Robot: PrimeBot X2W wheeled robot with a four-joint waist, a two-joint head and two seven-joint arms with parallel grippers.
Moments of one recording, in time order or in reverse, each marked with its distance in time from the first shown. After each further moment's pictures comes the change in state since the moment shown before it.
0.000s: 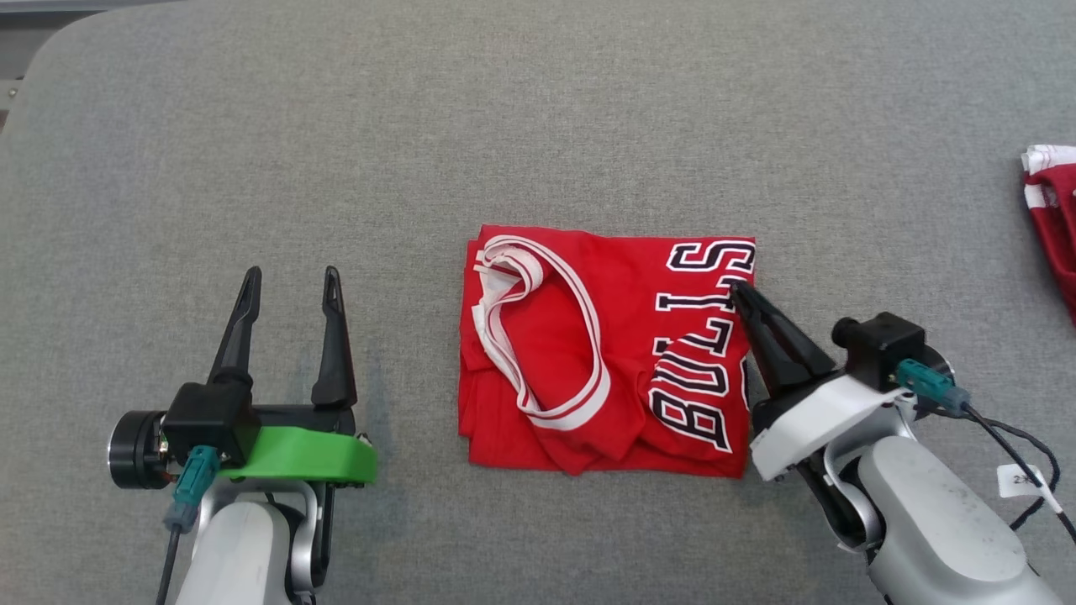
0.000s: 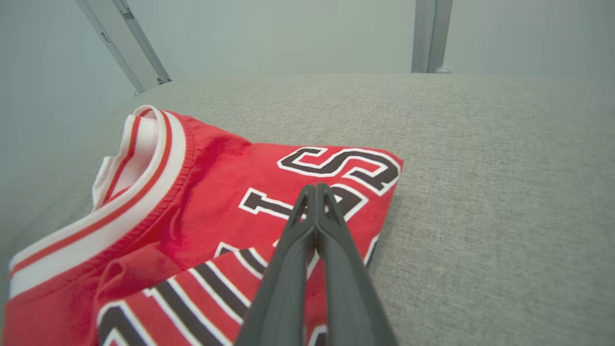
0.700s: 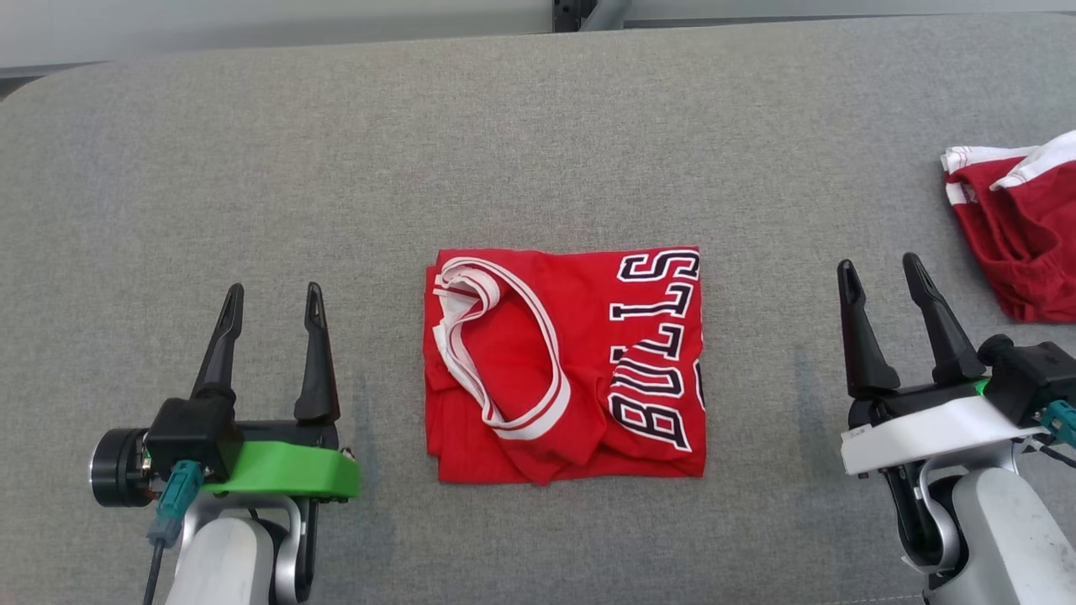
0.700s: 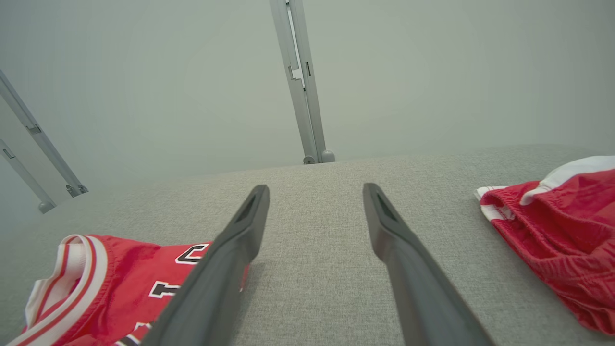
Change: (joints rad) left arm 0.035 0.026 0.014 -0.017 -0.007 0.005 0.006; right arm 0.205 0.071 -0.376 -0.274 -0.086 0.000 -0.006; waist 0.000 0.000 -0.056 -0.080
